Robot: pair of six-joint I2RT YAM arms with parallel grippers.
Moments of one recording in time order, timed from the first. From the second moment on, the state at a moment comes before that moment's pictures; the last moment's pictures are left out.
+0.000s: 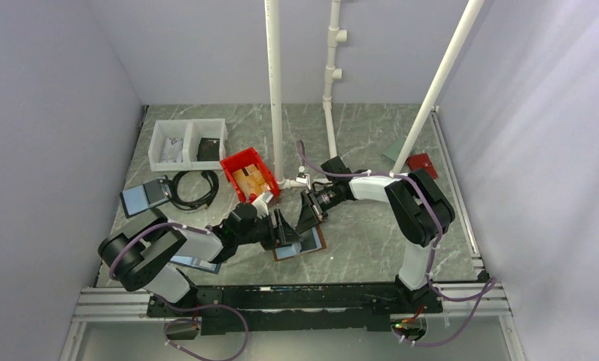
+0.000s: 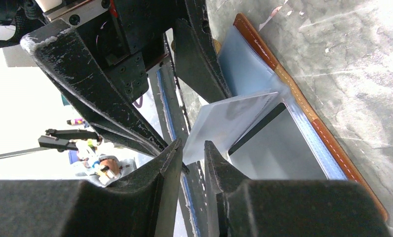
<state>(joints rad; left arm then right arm) -0.77 1.51 0.31 0.72 0.37 -1.06 0.55 1.86 0.98 -0.28 -1.14 0.16</state>
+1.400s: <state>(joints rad) -0.77 1.29 0.26 0.46 0.19 -1.07 0.56 1.85 1.02 -0.39 -1.13 0.01</state>
